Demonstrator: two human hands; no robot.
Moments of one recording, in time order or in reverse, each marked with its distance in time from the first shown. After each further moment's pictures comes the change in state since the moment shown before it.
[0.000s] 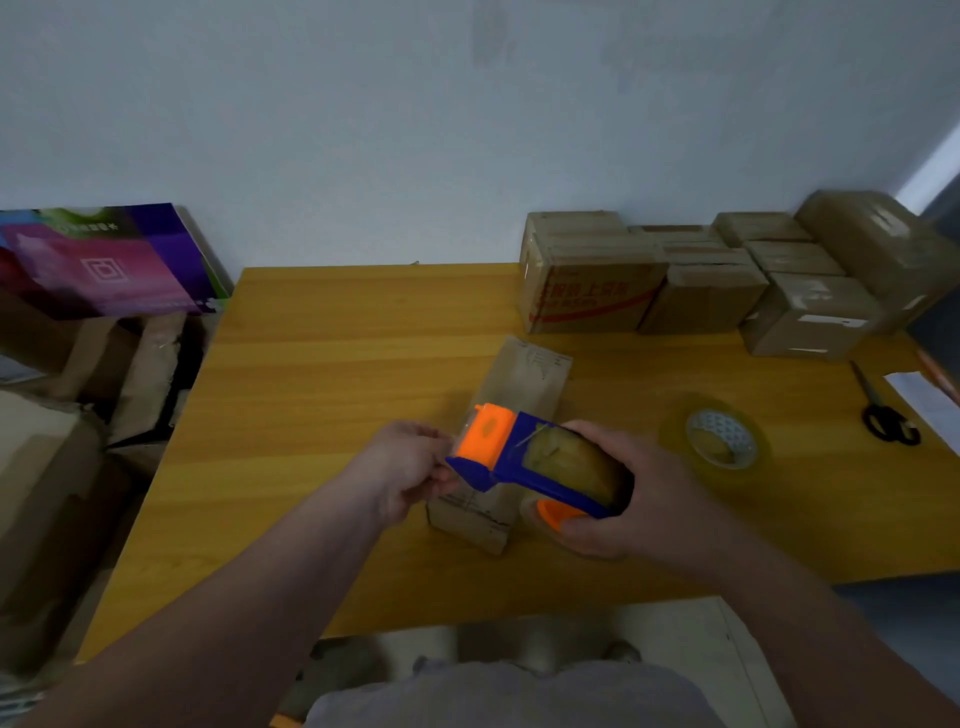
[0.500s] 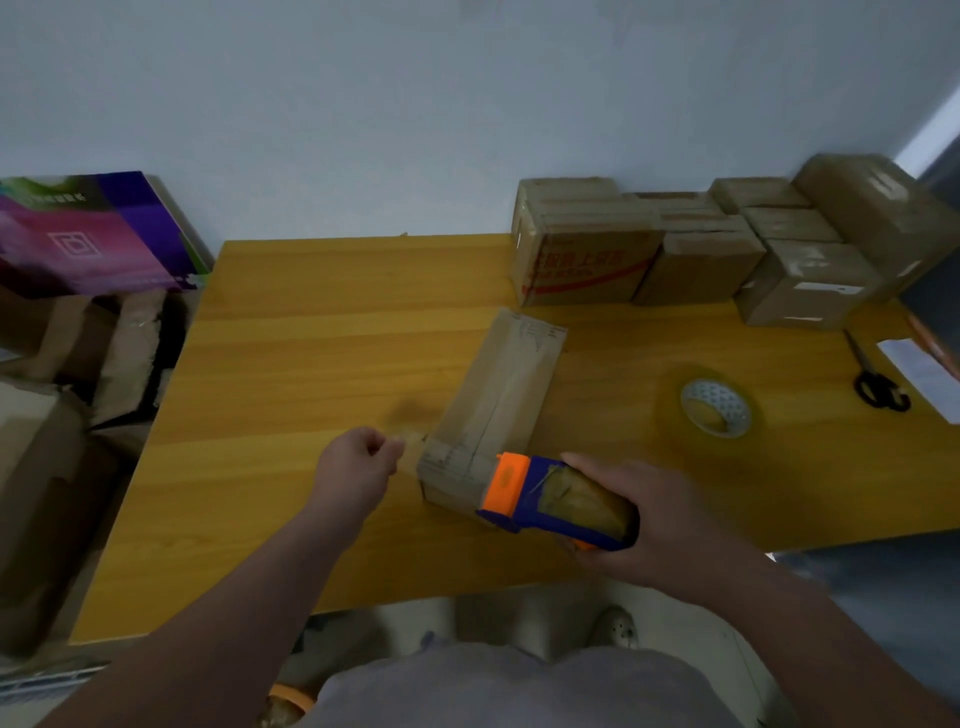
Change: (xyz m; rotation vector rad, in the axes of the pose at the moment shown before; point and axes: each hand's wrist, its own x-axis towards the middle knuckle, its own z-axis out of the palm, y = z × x) left_hand 0.007 -0.050 -0.030 0.482 0.301 0.204; right_hand -0.021 0.058 0.021 -0.262 -0.019 -0.024
